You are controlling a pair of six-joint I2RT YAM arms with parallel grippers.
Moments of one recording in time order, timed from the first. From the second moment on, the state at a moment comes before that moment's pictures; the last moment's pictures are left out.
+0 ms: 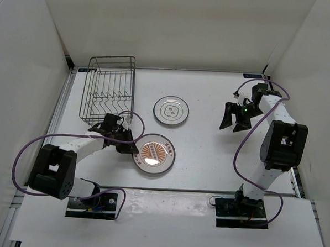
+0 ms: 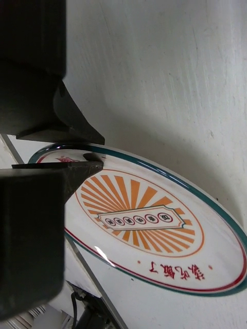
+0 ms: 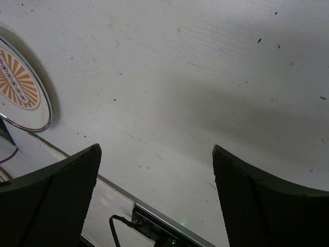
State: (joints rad) left arm -0.29 1.36 0.61 -0.31 0.43 -0.46; right arm -0.09 1.80 1.39 -1.03 -0.55 -0.22
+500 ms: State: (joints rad) left arm -0.33 1.42 0.65 -0.40 0.32 -0.45; right arm -0.09 1.80 1.39 -1.03 -0.55 -0.22
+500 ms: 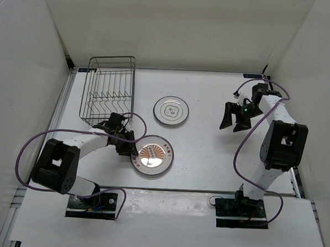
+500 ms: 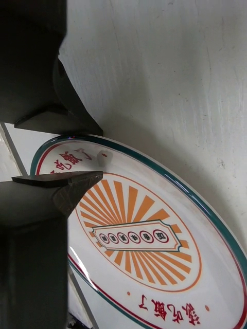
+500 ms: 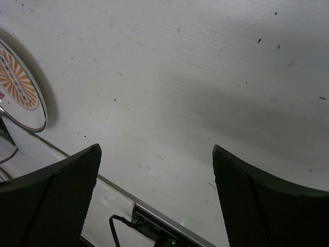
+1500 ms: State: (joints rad) left arm -0.43 1.27 0.91 -0.70 -0.01 -0.30; right arm -0.09 1.80 1.40 -1.03 -0.48 -0.21
